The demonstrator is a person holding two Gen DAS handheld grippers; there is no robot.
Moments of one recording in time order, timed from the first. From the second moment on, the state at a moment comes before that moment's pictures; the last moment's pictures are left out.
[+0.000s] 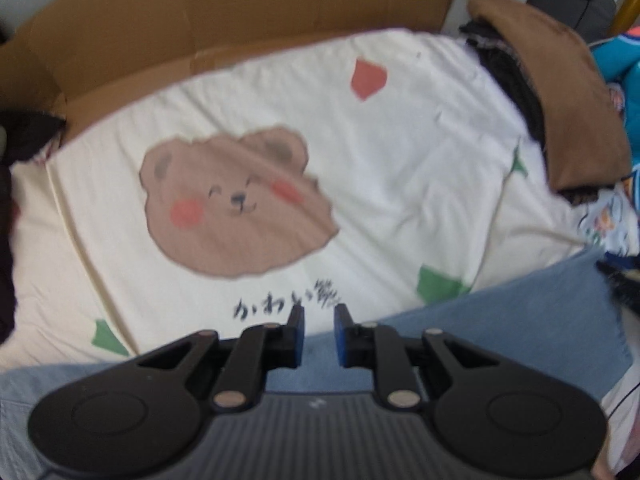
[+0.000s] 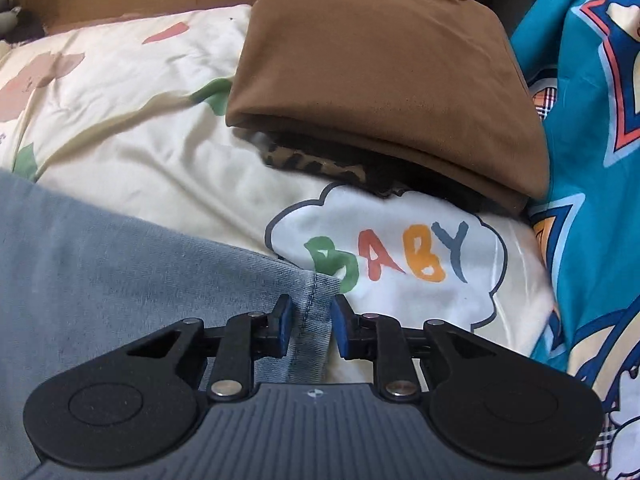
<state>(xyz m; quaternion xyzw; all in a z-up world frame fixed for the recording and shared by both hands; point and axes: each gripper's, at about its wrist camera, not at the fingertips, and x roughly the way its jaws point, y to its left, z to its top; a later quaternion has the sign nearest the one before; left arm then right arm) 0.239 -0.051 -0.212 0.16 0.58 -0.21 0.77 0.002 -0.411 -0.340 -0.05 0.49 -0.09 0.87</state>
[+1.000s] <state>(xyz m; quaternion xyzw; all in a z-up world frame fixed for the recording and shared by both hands) 0.149 -0.248 -0.168 0.10 0.54 -0.32 0.77 -0.067 -0.501 -0.327 0.26 0.42 -0.02 0.87</state>
